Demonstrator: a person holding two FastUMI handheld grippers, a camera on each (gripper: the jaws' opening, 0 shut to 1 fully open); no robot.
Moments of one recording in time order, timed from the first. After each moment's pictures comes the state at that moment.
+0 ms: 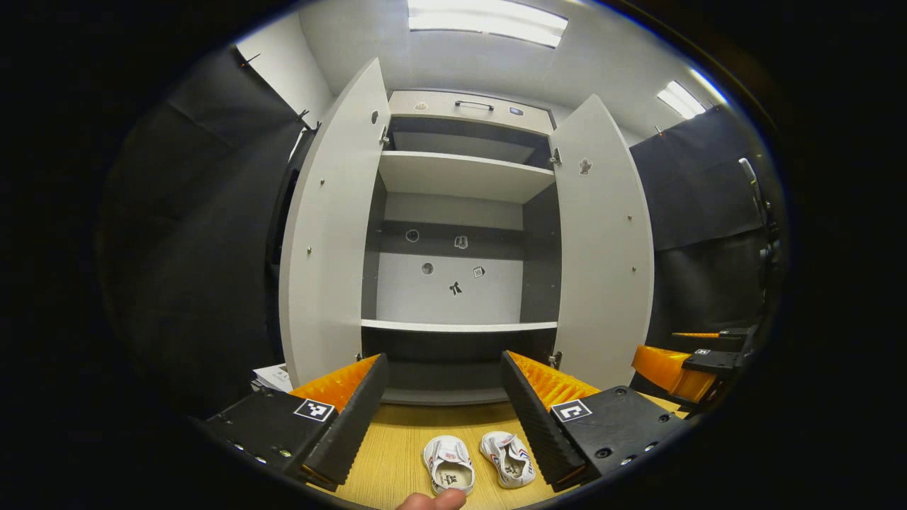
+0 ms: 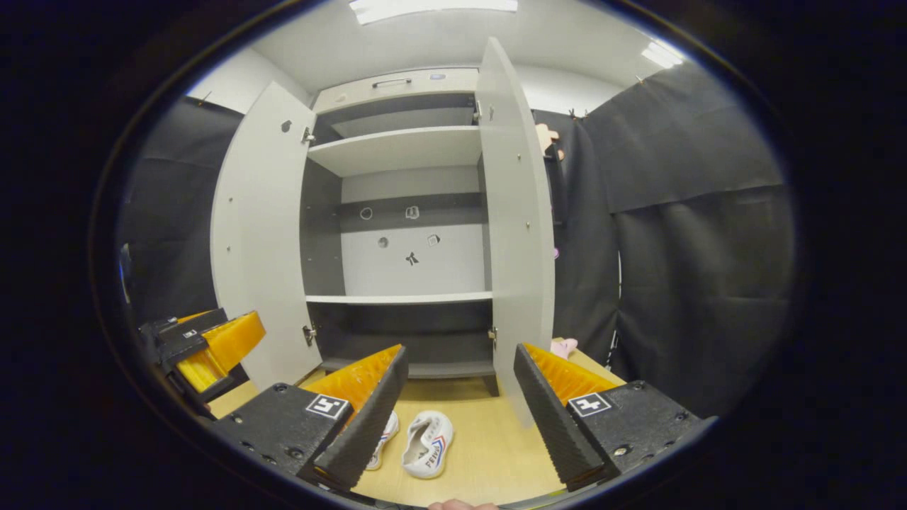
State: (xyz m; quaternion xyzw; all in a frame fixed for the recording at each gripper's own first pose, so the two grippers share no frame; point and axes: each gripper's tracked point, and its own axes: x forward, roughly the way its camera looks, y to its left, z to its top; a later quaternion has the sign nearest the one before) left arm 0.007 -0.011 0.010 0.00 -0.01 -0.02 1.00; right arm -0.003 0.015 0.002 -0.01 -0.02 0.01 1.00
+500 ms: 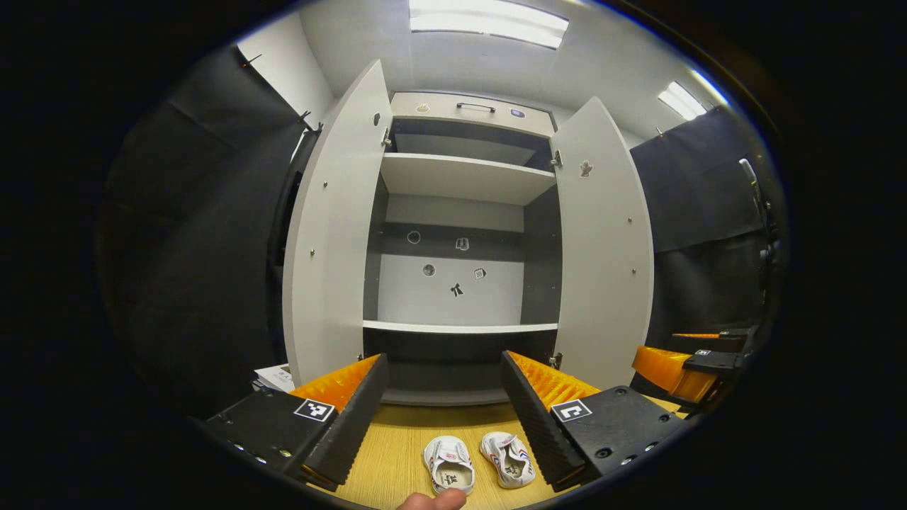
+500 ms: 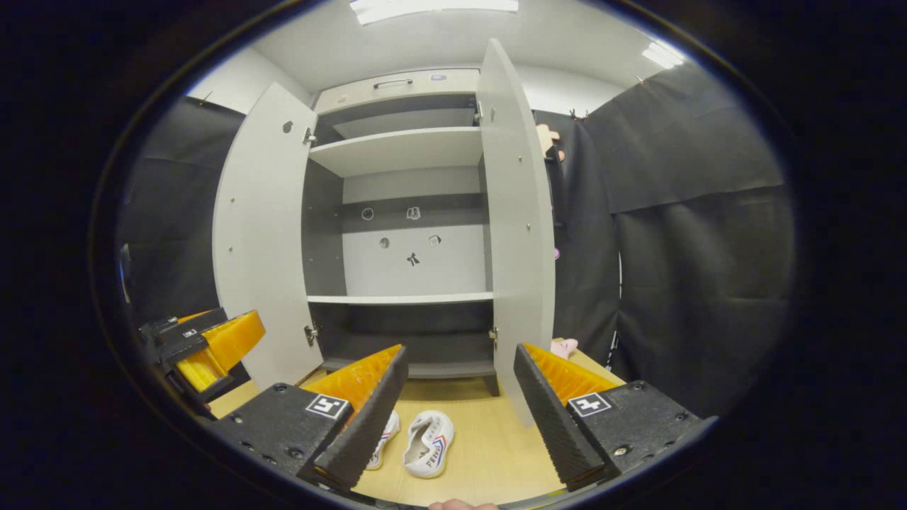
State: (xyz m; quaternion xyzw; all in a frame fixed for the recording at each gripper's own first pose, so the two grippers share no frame) left arm 0.004 -0.011 0.014 -0.01 -0.02 -0.02 1.00; right arm -0.006 0.015 0.005 -0.01 -0.02 0.01 1.00
